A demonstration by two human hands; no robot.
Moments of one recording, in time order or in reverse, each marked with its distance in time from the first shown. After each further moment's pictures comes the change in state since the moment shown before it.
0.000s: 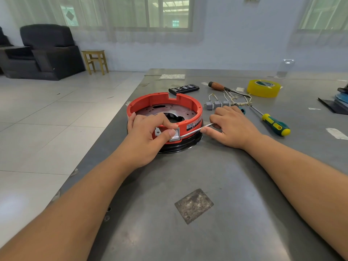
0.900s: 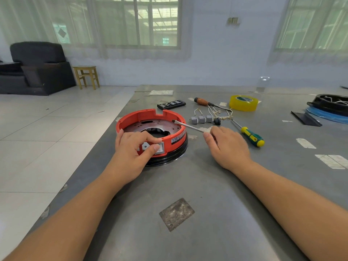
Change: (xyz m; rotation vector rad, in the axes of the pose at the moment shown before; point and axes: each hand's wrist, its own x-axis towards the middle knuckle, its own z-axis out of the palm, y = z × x) left_hand -0.003 -0.009 0.009 -0.020 0.136 0.074; right_hand -0.044 -0.022 -0.035 0.082 0.099 0.387
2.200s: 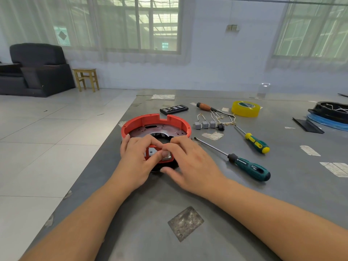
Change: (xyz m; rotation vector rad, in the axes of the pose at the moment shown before) left_hand 0.005 -0.007 0.003 -0.002 0.018 0.020; right_hand -0.014 -0.108 -0.002 0.257 0.096 -0.454
